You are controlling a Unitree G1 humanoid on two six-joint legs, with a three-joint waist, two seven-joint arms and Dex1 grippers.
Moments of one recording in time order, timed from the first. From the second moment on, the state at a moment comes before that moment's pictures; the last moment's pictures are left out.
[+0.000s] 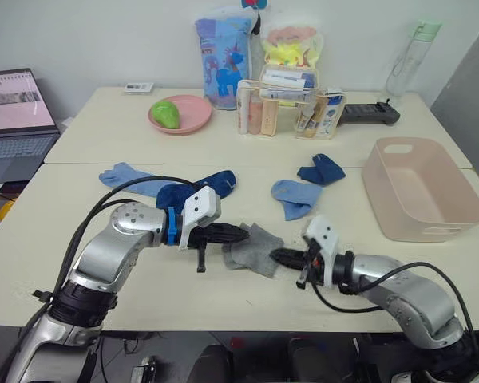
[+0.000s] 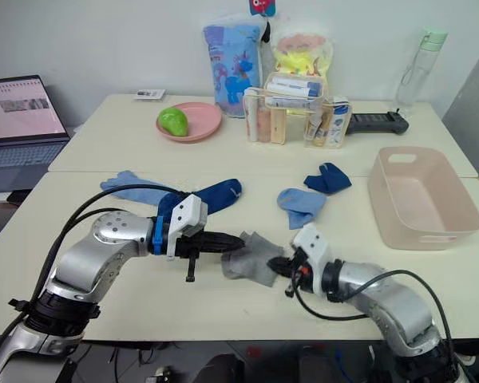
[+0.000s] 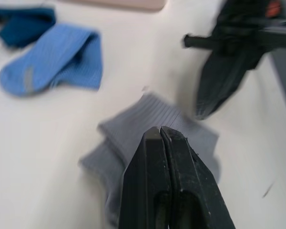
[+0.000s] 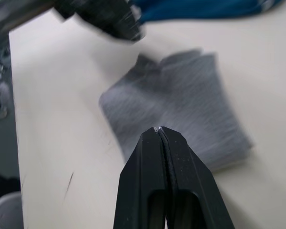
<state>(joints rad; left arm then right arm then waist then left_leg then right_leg) -0.44 0.71 -0.19 -0.22 -0.39 0.46 -1.20 -0.18 -0.49 0.18 -0.54 0.53 0.85 0.58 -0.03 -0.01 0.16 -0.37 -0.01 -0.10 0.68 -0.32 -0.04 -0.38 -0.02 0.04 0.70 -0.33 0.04</state>
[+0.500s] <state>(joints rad) -0.41 0.68 -0.34 -0.04 -0.14 0.23 -1.19 -0.36 -0.33 0.34 -0.25 0.31 0.74 0.50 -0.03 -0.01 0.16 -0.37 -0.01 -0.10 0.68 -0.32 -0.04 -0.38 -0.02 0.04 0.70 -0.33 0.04</state>
